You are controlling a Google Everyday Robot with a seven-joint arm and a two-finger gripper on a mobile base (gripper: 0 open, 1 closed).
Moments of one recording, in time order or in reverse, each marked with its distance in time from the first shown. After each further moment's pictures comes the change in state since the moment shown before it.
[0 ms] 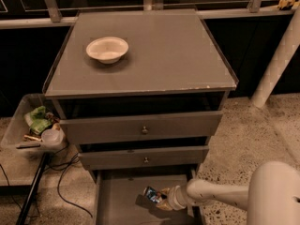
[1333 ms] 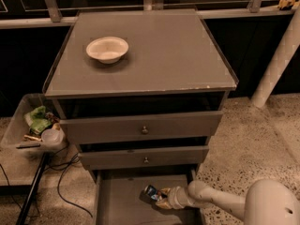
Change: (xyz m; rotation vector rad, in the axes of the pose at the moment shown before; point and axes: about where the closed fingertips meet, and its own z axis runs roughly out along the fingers) arm 0.027 -0.025 0.047 0.003 -0.092 0.046
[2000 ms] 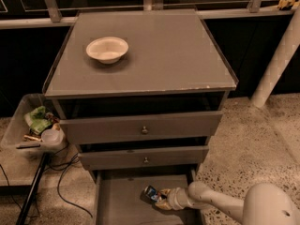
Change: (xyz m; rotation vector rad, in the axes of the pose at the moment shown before) arm 0.009 -0.001 0.011 -0.008 -0.021 0.008
